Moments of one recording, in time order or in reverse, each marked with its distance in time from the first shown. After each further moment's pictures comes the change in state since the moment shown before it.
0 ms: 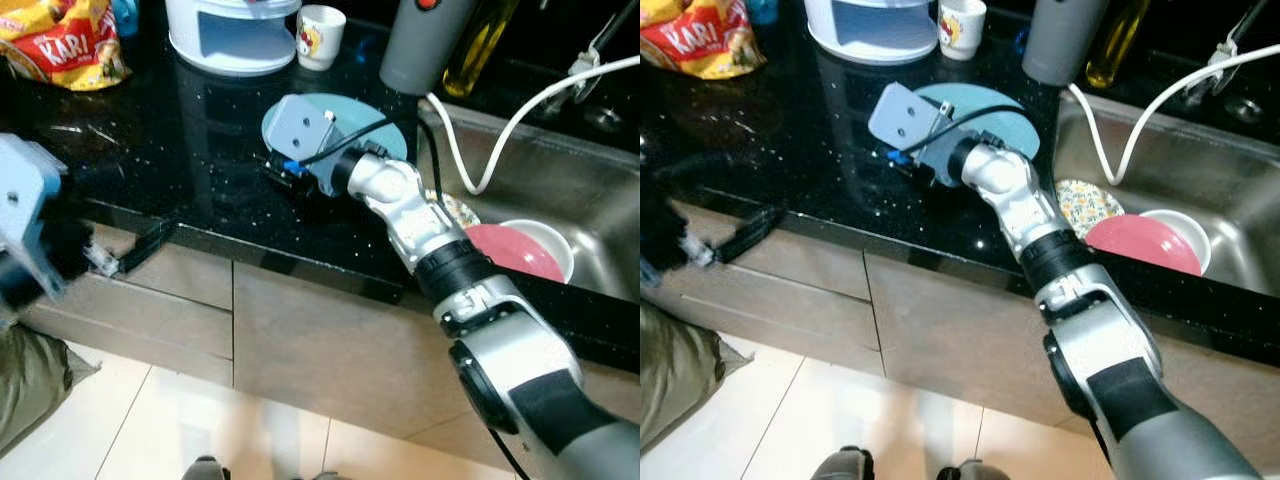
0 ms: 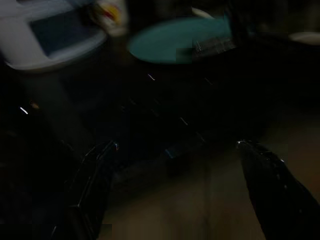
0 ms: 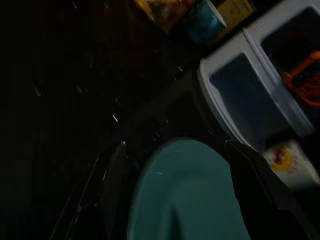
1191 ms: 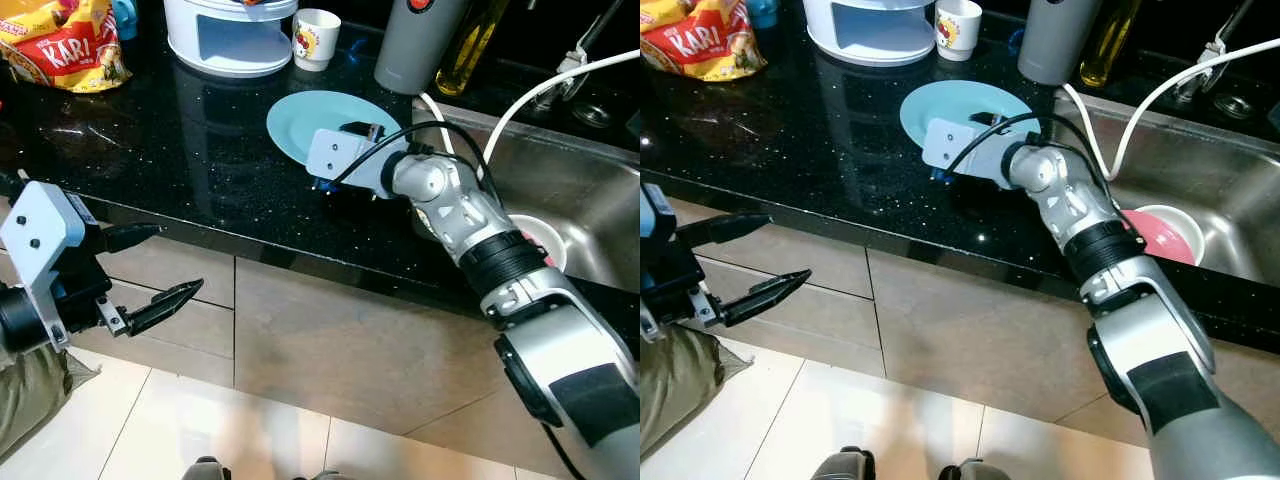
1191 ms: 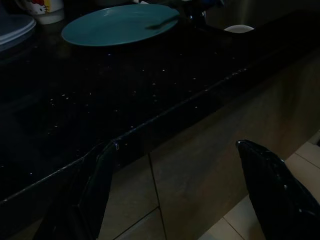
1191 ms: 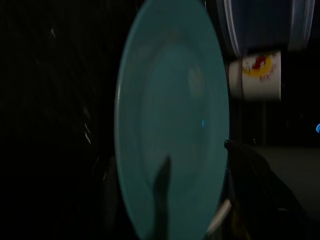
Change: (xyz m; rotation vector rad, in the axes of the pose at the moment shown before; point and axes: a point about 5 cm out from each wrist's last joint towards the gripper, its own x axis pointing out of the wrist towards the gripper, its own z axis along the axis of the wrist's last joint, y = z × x) left arm 0.000 -0.021 0.001 -0.055 0.020 -0.185; right arm -0.027 -0.020 -0.044 -0.344 0.440 0.061
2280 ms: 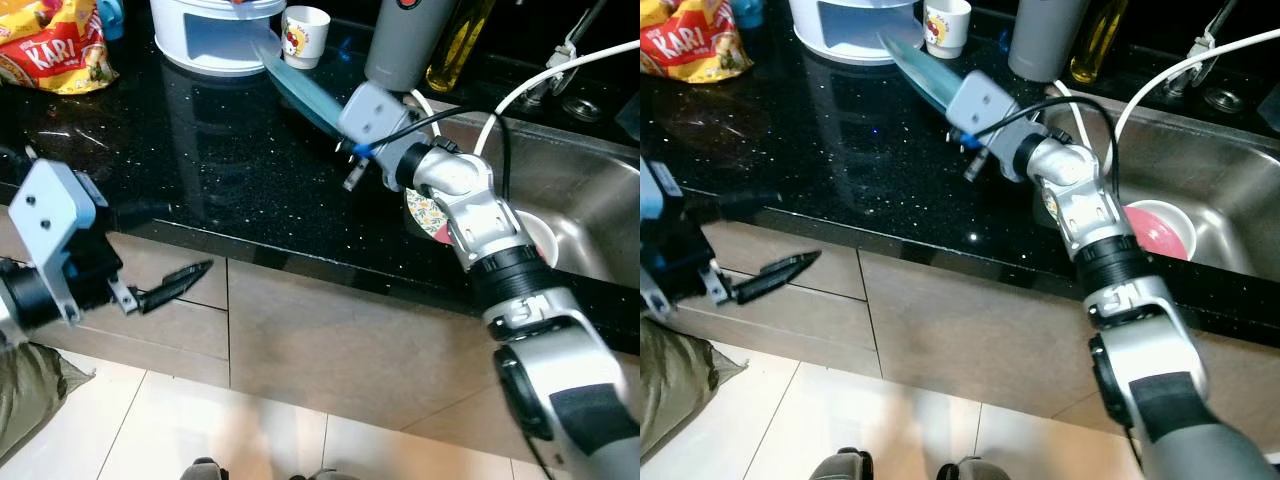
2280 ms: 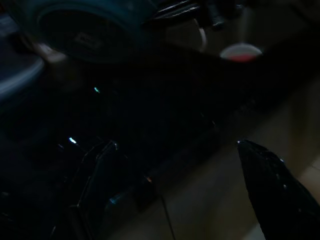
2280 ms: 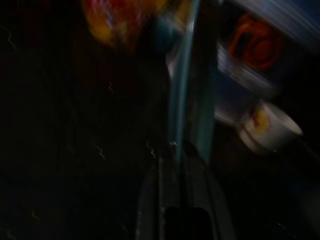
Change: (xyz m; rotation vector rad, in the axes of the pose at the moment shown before) left arm 0.016 0.011 0.021 0.082 -0.111 0.032; right arm -0.034 -0.019 0.021 0.678 -0.586 -0.088
